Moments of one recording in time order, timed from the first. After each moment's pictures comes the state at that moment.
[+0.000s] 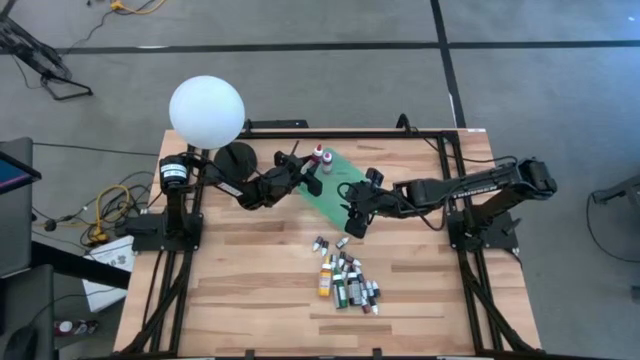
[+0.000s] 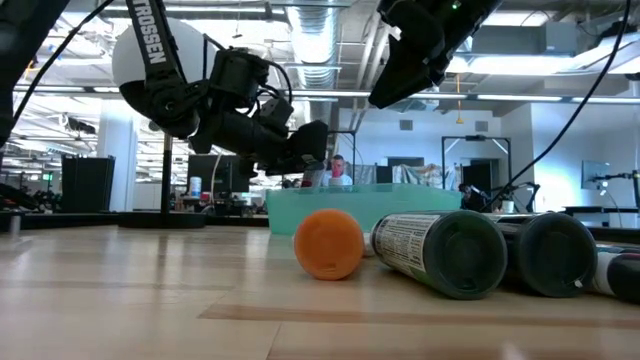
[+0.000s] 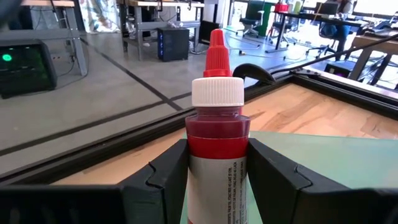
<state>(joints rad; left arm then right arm) 0.26 1.92 0.72 1.05 -0.55 -0.19 0.10 1.46 1.08 -0.43 0.42 0.18</state>
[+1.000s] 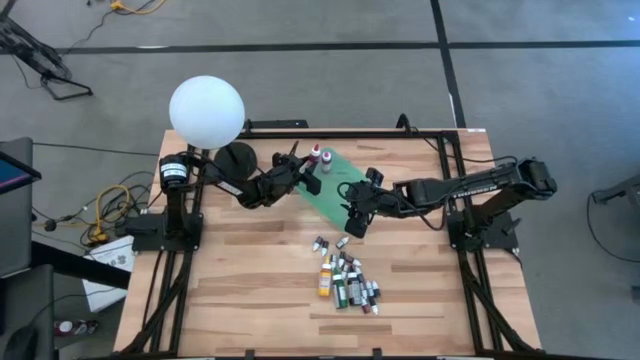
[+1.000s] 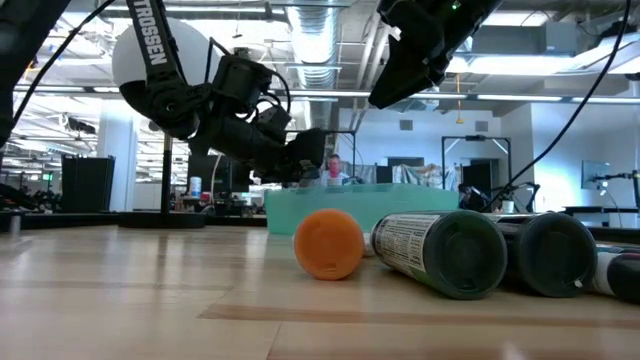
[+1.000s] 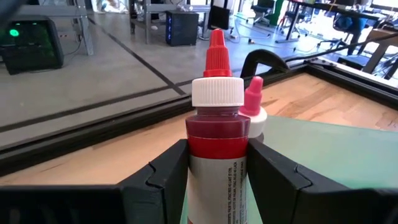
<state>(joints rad) 0.27 1.92 0.72 0.98 -0.56 -0.27 0.10 1.46 1.08 -0.43 0.42 0.18</state>
